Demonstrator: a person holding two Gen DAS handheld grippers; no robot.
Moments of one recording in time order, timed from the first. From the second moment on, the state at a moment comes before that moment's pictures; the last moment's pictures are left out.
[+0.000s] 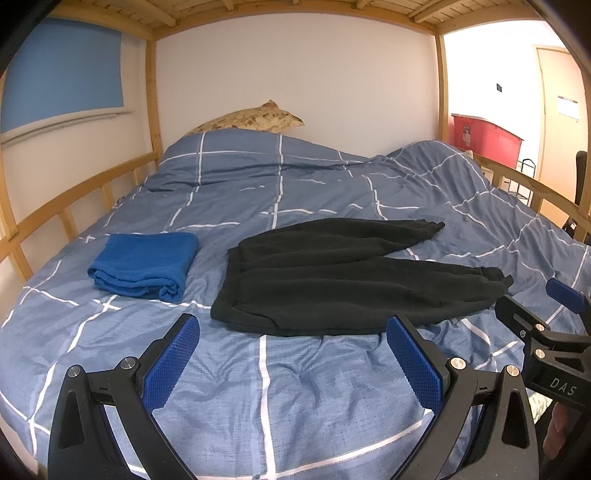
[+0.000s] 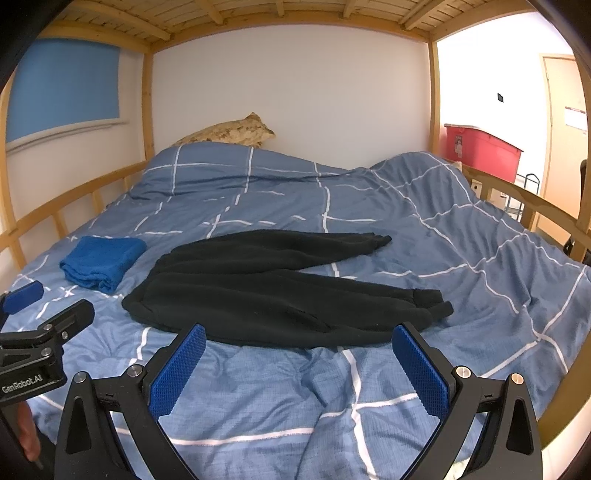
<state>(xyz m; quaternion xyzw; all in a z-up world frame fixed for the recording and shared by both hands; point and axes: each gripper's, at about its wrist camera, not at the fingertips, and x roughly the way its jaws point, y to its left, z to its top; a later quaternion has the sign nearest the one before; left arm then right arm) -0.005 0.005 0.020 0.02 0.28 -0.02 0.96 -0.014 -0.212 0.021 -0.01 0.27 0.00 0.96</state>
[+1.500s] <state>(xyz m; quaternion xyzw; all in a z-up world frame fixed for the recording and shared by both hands) 0.444 -0.203 -0.024 0.10 0.46 -0.11 0.87 0.459 -0.380 -0.044 0.00 0.55 0.05 0.84</state>
